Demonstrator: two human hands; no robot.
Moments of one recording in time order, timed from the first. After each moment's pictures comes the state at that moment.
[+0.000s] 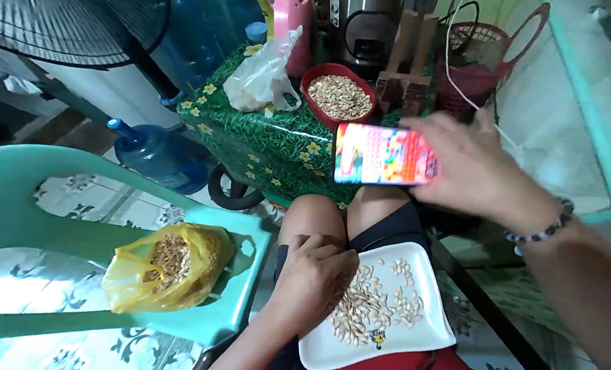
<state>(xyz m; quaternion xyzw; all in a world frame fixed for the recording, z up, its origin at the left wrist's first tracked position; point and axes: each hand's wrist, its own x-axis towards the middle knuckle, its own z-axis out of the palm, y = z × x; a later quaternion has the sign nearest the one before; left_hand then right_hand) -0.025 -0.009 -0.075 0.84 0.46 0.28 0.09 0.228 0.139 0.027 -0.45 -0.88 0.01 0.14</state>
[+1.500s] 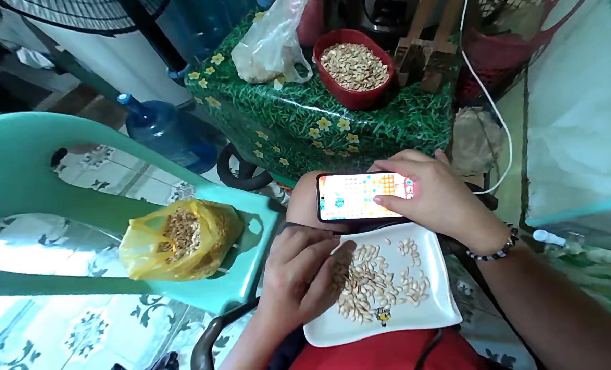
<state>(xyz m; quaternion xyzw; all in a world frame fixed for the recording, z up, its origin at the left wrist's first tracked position) -0.043 -0.051 -0.087 0.74 0.48 0.45 0.12 0.198 0.096 -0.034 -0.44 -0.86 0.19 0.20</state>
